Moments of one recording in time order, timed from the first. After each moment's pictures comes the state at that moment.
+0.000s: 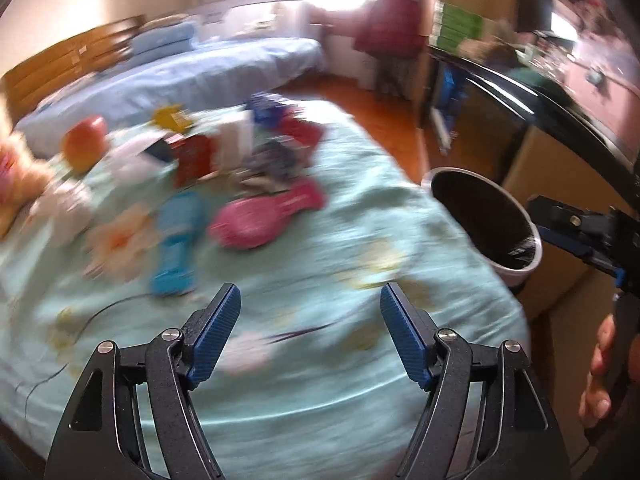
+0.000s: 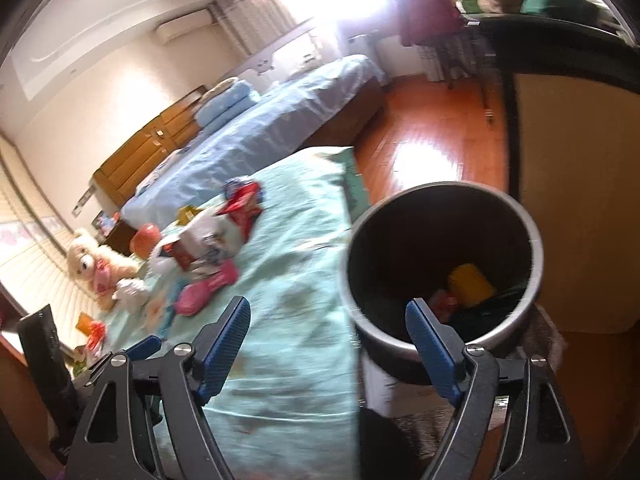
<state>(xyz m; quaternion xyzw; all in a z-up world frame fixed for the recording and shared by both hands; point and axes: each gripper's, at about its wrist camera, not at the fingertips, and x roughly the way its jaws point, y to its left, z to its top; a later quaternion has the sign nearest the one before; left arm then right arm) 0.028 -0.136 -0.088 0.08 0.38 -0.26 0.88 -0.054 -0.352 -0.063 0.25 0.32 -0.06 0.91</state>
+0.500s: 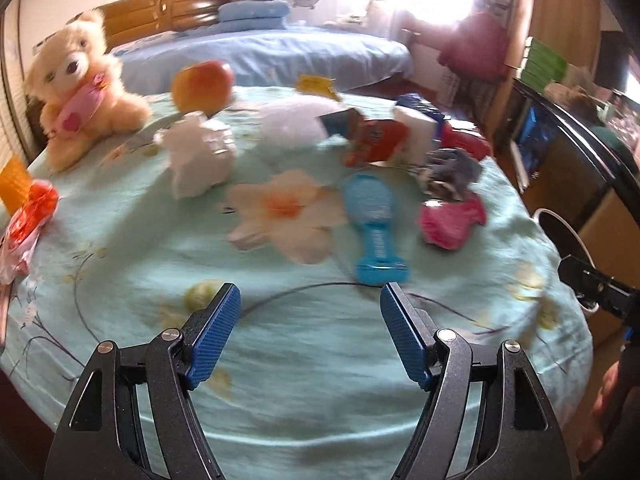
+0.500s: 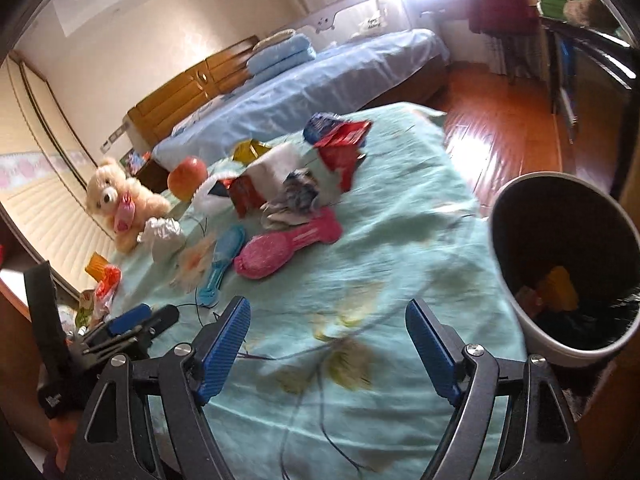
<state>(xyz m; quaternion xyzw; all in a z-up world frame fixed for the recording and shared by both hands) 0.082 -0.024 -0.101 0.02 0.41 -0.15 0.90 0.014 -0.263 -0.083 0.19 0.38 0.01 0.91</state>
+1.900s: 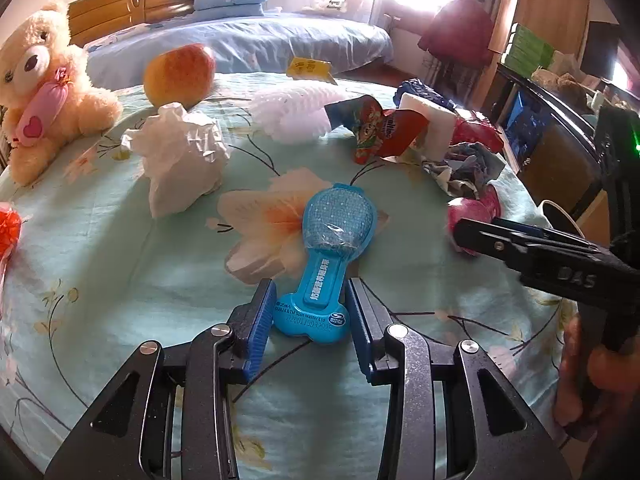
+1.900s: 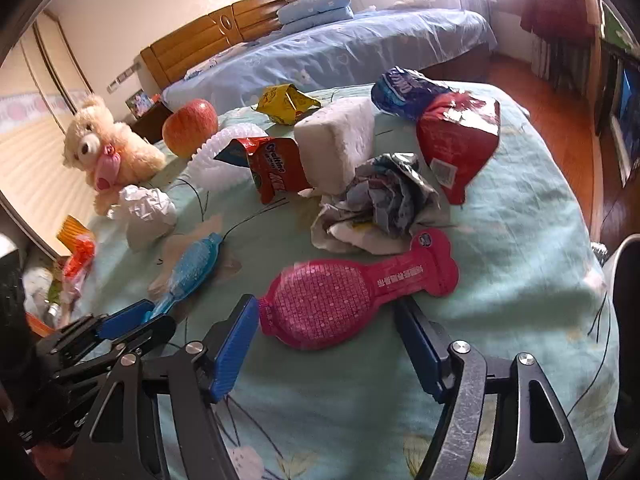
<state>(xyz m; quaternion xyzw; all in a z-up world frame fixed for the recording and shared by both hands) 0.122 -0.022 -0.115 0.03 0.43 -0.20 0.88 0.110 -0.208 -0.106 0.11 0.44 0.04 0.89</state>
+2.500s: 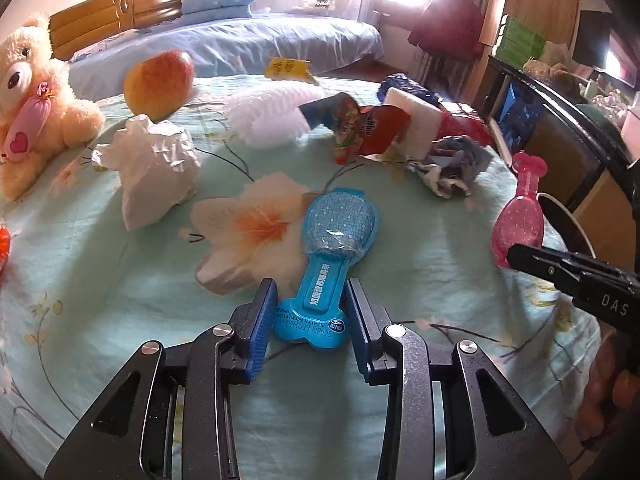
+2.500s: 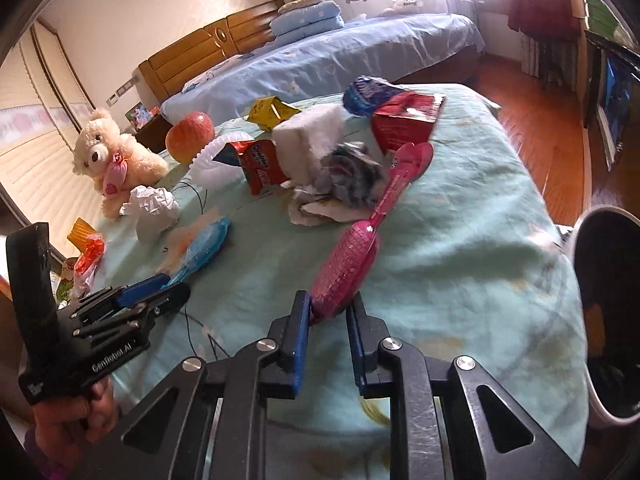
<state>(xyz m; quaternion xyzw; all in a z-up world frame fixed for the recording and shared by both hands) 0.120 -0.038 -0.116 0.04 0.43 -0.21 0.88 0.058 -0.244 -0.098 0.15 0.42 0.04 0.90</state>
